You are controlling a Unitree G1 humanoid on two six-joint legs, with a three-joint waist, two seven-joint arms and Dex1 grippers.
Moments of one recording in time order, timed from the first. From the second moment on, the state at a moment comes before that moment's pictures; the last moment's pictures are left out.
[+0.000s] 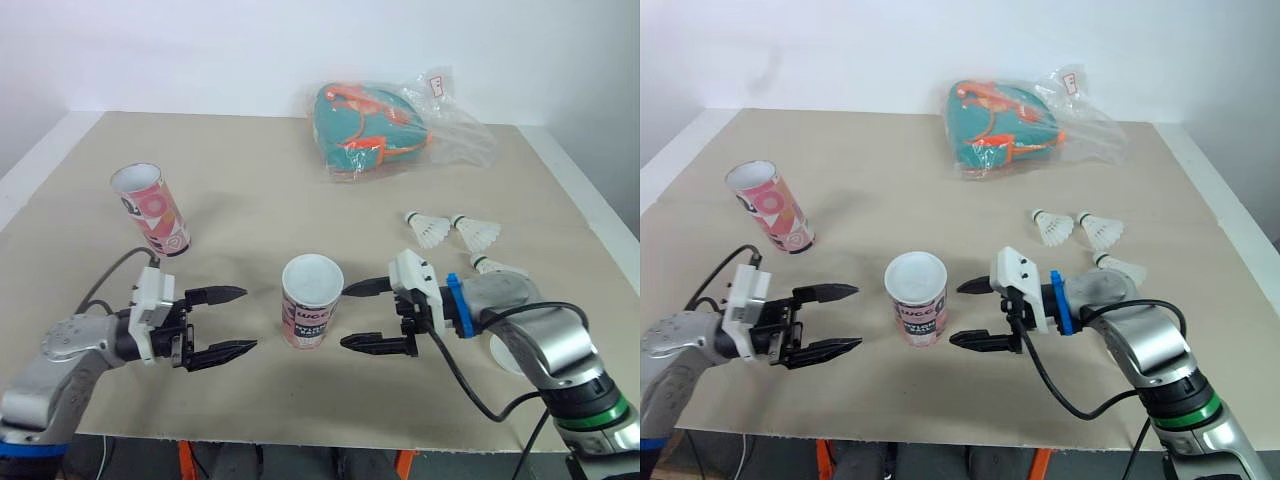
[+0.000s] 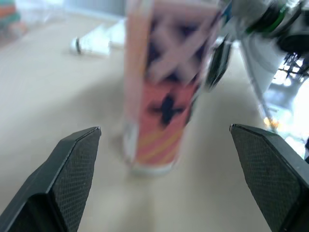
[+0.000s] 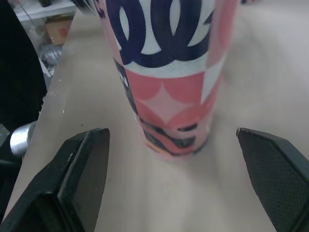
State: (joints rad) left arm 0.01 0.73 0.20 -0.41 -0.75 0.37 -1.17; right arm -0.42 -0.71 0.21 -0.31 0.46 0.57 1.15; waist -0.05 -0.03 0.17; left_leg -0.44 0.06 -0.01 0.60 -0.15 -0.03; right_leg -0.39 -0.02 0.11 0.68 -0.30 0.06
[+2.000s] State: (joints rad) left arm -0.56 0.39 -0.12 -0.12 -0.52 0.35 -0.93; right arm -0.78 -0.78 -0.33 0.49 0.37 0.37 0.74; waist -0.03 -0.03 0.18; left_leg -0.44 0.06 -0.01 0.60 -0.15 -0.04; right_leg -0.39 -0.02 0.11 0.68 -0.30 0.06
